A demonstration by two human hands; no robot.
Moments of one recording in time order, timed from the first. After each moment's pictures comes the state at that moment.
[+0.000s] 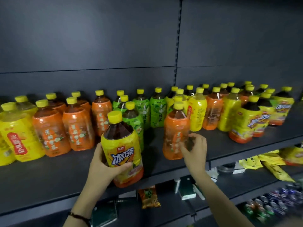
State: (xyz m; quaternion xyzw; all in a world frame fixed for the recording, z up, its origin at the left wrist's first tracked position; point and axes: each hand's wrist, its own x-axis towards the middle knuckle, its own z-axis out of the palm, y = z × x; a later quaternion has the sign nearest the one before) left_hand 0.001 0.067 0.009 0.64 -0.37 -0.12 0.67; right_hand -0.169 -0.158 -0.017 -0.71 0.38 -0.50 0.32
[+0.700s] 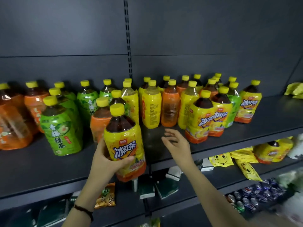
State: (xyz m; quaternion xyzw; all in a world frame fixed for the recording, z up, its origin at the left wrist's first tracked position) left_hand -0.159 -0.121 -0.002 0.64 -0.34 -0.14 0.67; right_hand -0.293 -0.316 -0.021 -0.73 0.28 -0.40 0.48
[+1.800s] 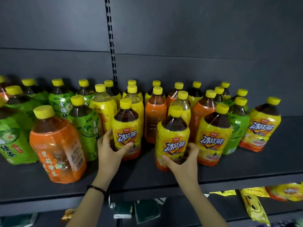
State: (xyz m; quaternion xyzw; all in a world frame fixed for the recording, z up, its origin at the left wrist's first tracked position) left_hand -0.161 -0.305 -0.031 0.76 -0.23 0.02 0.61; right_hand -0.330 -0.453 -0.050 -0.71 0.29 -0.44 0.47
